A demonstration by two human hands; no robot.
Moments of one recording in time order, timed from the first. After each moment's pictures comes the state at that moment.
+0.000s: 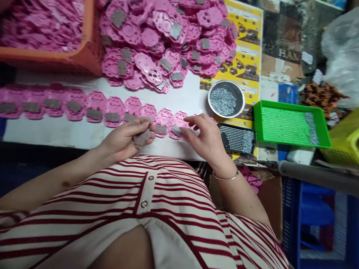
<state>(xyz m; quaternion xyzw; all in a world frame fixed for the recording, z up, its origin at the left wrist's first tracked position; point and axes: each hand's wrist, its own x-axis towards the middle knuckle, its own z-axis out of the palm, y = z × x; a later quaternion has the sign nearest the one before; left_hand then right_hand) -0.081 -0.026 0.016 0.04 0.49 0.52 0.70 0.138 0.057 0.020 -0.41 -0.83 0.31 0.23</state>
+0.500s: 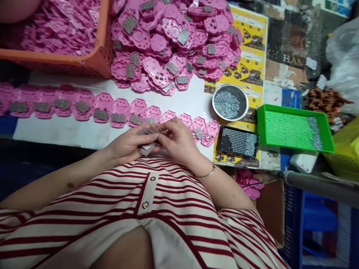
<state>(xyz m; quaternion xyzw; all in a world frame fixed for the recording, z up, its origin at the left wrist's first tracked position) -0.084 -0.032 0.016 0.05 0.43 0.48 0.77 0.073 0.034 0.018 -0.39 -0.76 0.46 0.22</state>
